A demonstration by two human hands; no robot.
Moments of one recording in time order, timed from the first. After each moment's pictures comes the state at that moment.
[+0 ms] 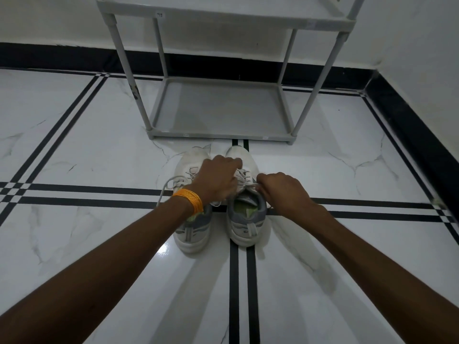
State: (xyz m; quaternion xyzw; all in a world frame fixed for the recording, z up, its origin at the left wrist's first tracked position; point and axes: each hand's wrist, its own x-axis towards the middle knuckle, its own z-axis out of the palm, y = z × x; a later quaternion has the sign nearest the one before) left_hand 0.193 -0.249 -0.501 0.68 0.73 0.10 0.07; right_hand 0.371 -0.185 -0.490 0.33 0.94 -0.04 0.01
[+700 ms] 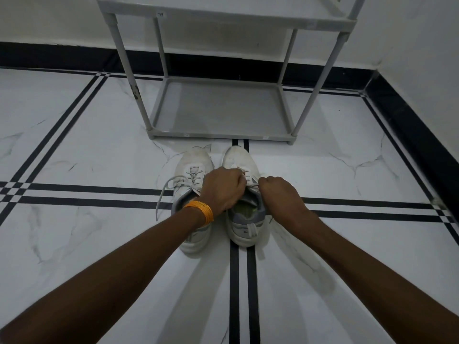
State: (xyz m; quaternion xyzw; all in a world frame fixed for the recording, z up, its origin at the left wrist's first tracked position) left_hand 0.217 -0.253 -0.521 0.61 0.77 0.19 0.04; right_hand 0.364 -0.194 -0.510 0.36 0.93 -0.01 0.04
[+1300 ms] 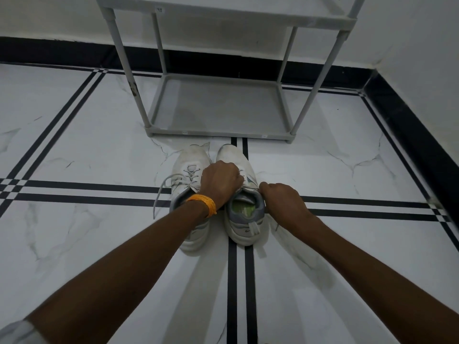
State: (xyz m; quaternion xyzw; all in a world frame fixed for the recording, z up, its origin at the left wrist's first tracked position) left_hand 0.215 -0.236 -0.521 0.56 0.82 0.14 0.06; right_hand 0.383 -0.195 -0.515 0.35 0.94 -0.03 0.04
